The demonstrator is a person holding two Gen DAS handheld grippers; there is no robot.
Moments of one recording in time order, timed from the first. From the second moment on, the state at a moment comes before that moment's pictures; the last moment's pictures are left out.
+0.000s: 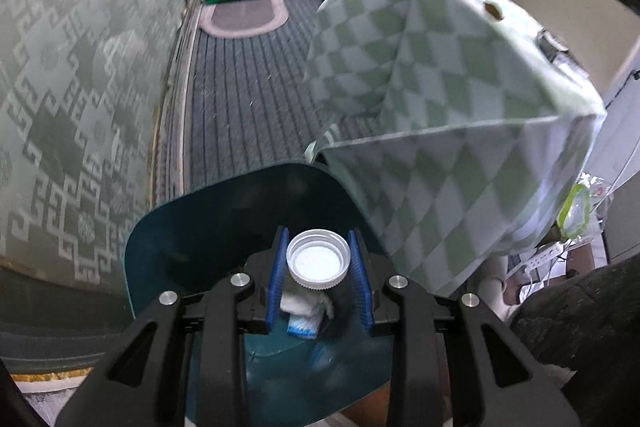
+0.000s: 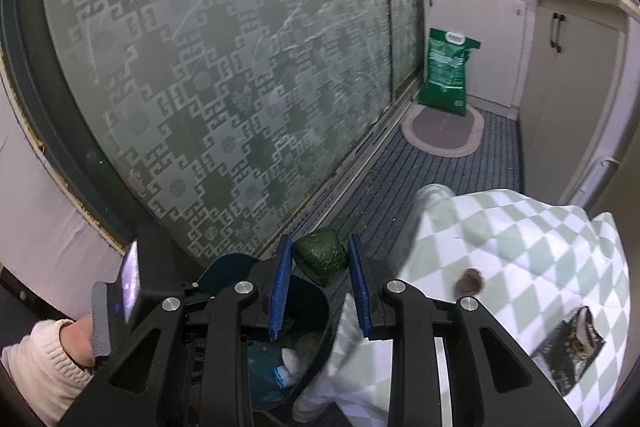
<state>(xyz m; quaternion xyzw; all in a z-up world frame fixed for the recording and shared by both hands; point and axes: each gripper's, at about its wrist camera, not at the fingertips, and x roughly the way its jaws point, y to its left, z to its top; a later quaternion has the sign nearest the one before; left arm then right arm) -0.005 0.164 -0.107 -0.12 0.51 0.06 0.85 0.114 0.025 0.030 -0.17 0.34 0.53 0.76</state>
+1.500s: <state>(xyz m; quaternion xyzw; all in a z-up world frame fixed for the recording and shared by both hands) -0.037 0.222 -0.077 -0.16 0.43 0.19 0.87 0.055 0.081 -0.082 -0.33 0.47 0.55 0.61</state>
